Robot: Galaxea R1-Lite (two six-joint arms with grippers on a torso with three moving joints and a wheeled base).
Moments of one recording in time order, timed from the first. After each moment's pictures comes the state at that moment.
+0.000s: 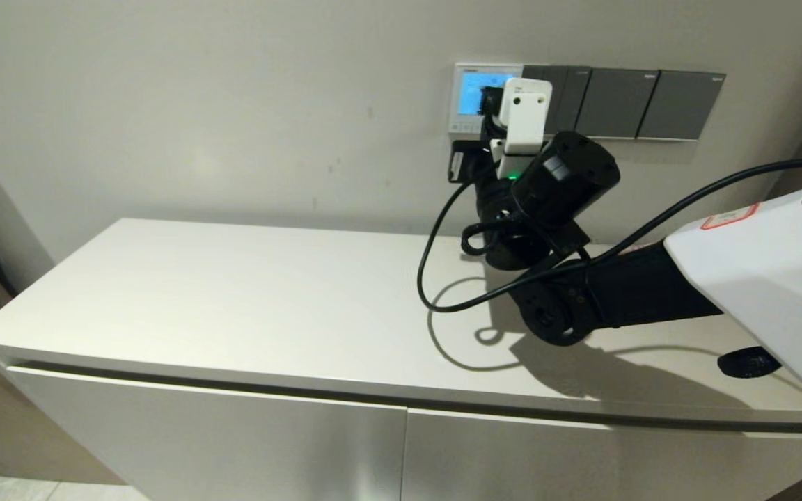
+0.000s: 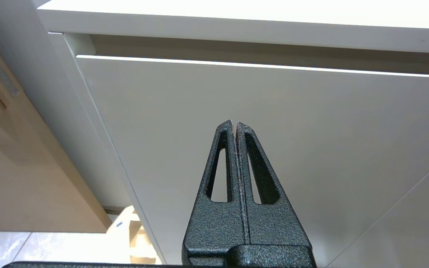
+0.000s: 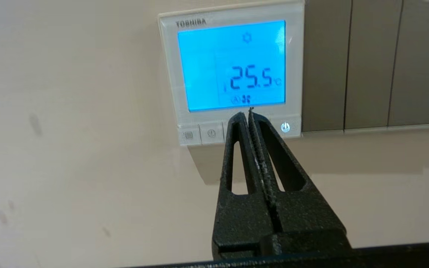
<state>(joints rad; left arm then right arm) 0.00 0.00 0.00 0.01 0.00 0.02 0.62 2.13 -1.45 -1.33 -0.59 -0.33</state>
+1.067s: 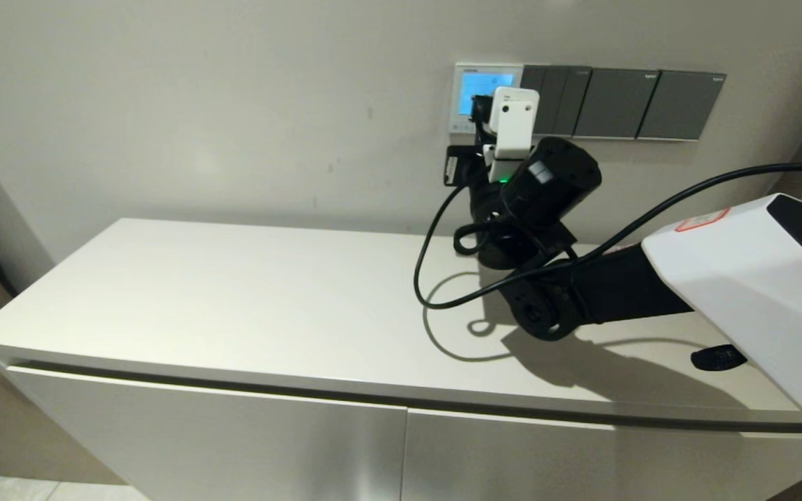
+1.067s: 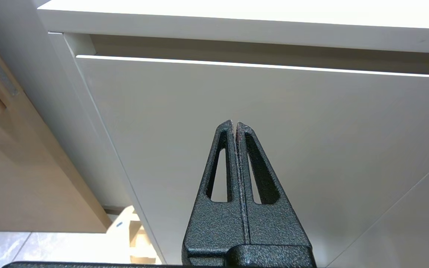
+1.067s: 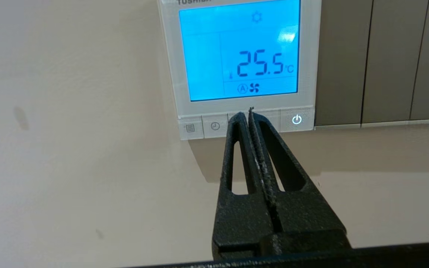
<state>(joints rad) 0.00 0.00 0.00 0.01 0.00 0.02 0.60 2.17 -1.50 -1.32 -0.59 -0.33</state>
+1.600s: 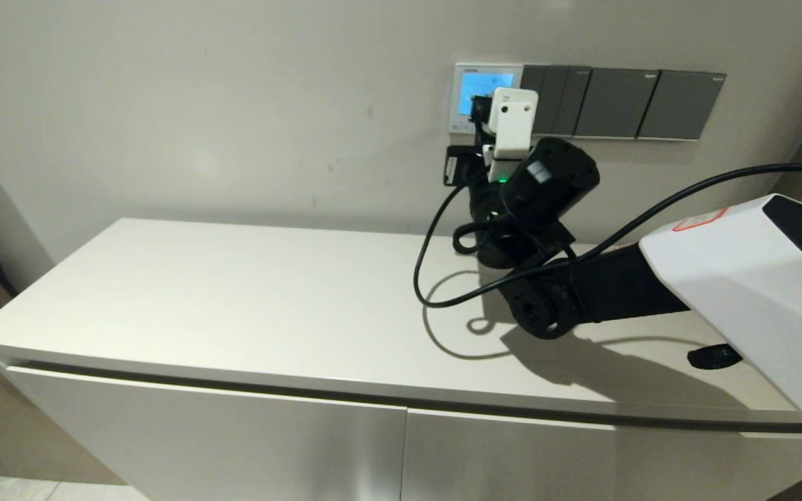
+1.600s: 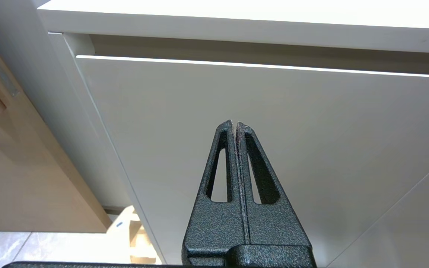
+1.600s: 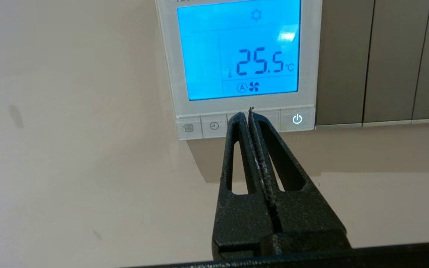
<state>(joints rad) 0.00 0.00 0.00 0.01 0.00 0.02 0.60 2.18 -1.51 -1.31 -0.58 -0.33</state>
